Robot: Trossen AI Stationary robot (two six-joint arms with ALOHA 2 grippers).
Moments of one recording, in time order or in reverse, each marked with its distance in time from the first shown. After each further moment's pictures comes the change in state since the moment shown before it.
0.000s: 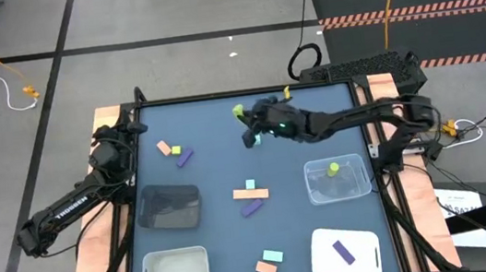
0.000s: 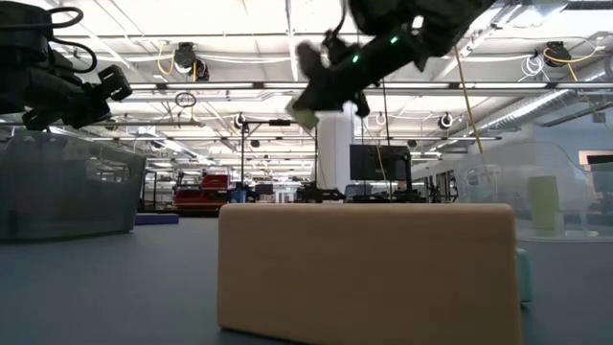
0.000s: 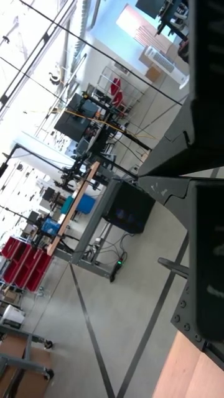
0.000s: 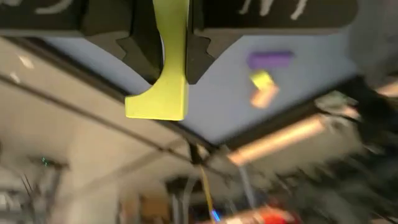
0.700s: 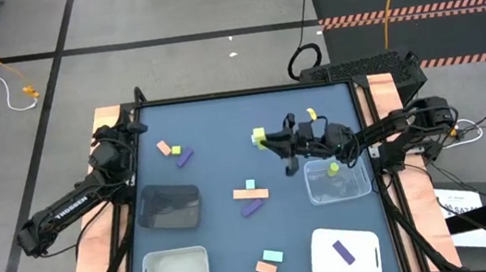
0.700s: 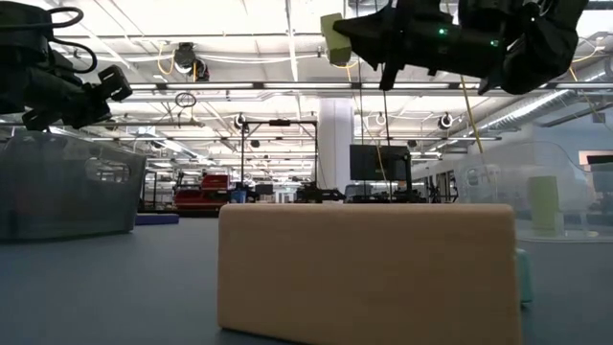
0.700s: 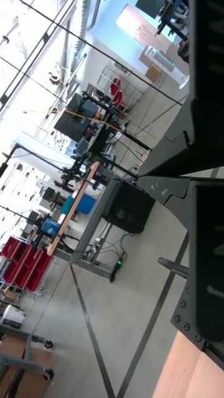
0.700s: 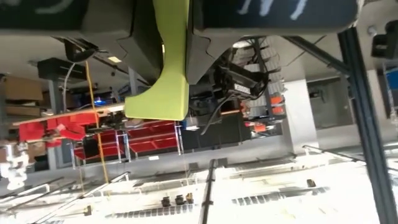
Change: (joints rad) left arm 0.000 0.001 0.000 0.000 0.000 0.000; right arm 0.141 -0.141 -0.520 0.989 -0.280 -0.132
